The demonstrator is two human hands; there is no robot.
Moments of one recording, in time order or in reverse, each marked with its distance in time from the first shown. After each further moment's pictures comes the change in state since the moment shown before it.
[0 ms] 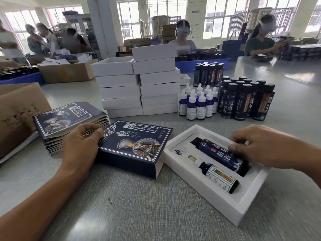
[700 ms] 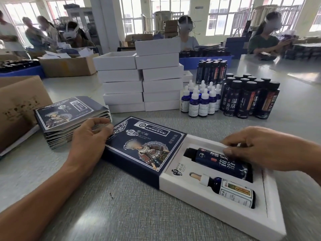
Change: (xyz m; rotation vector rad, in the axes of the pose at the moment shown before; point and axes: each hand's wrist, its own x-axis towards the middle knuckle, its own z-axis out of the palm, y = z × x) left_hand -0.014 0.010 0.000 -0.017 -0.154 -0.064; right_hand -0.003 -0.007 0.000 0.086 -0.154 -0.209
